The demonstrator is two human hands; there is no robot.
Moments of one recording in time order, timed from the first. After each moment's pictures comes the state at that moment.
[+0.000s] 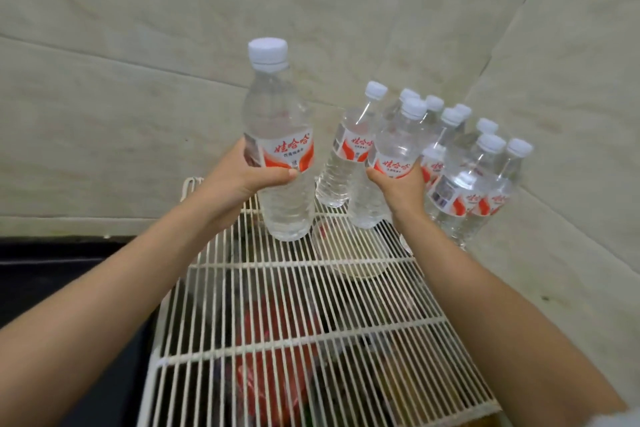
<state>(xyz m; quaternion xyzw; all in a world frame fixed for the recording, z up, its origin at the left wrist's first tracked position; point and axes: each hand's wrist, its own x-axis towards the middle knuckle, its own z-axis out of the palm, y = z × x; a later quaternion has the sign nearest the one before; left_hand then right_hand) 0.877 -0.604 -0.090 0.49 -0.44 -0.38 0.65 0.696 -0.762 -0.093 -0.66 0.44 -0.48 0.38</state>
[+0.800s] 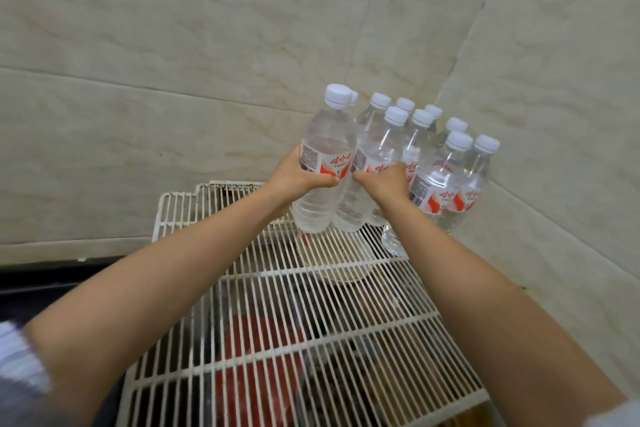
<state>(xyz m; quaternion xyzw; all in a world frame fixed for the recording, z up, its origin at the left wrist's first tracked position) 0.824 -0.690 -0.086 0.52 -0.48 -0.37 0.60 0.695 -0.763 -0.071 -0.63 0.60 -0.38 0.32</state>
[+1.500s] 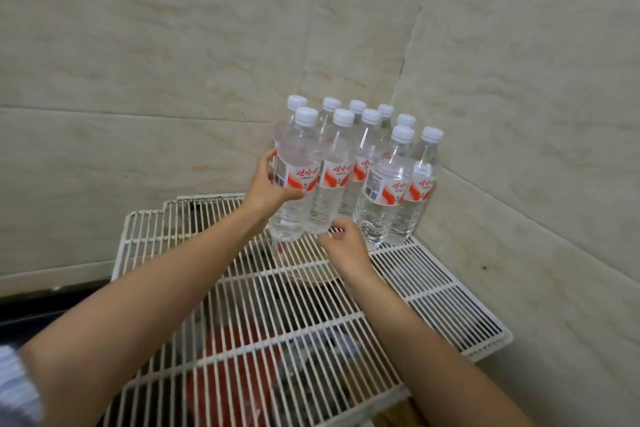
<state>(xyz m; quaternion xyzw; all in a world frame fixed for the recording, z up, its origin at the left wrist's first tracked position) 0.791 -0.696 -0.094 0.55 -0.42 -0.35 0.62 0.648 -0.686 -0.123 -0.64 0.53 -0.34 0.44</state>
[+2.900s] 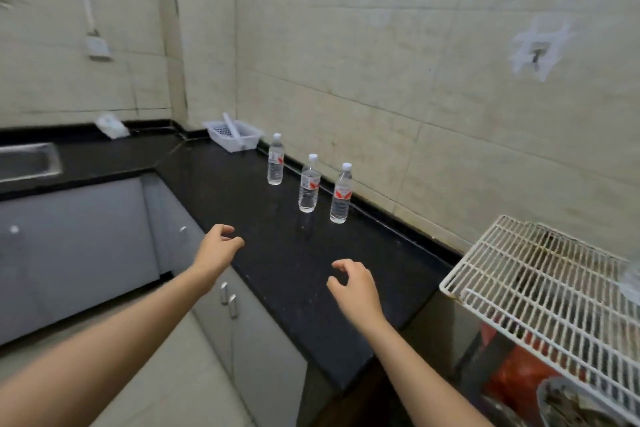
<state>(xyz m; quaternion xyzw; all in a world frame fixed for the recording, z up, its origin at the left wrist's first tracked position) 0.753 -0.081 -0.179 0.80 0.15 0.07 0.58 0.706 -0.303 -0.194 -0.92 0.00 -0.07 0.38</state>
